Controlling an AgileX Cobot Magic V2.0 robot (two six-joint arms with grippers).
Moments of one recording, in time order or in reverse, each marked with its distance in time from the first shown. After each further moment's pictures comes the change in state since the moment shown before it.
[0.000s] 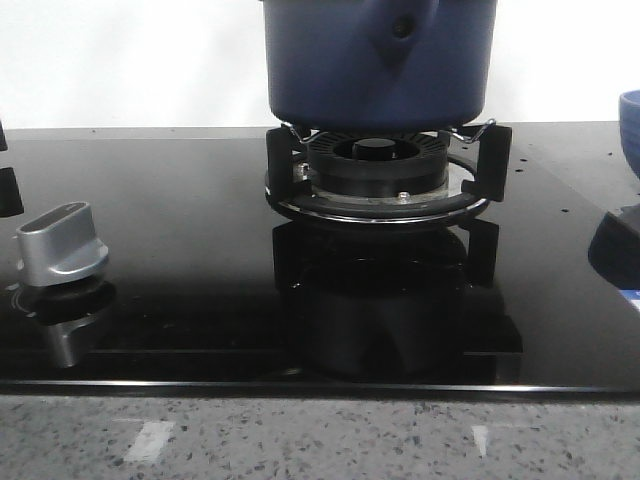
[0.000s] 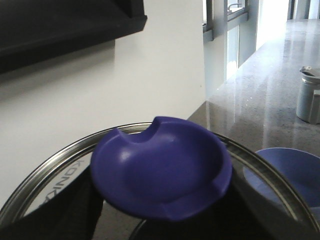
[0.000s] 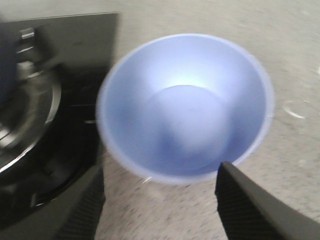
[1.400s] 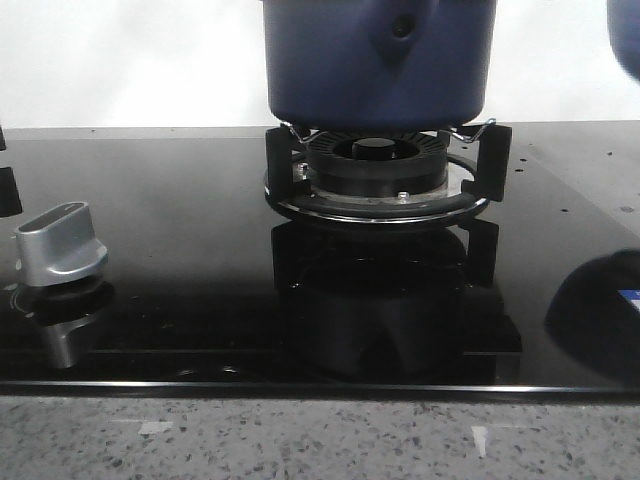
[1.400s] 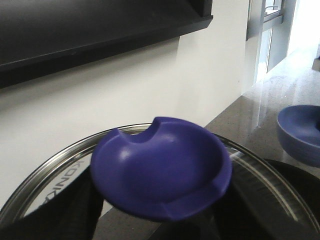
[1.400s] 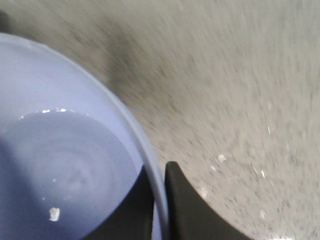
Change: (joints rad) left arm 0.345 -0.041 0.000 0.044 0.257 -0.094; right arm -0.128 0.634 -0.615 -0.034 0.348 0.050
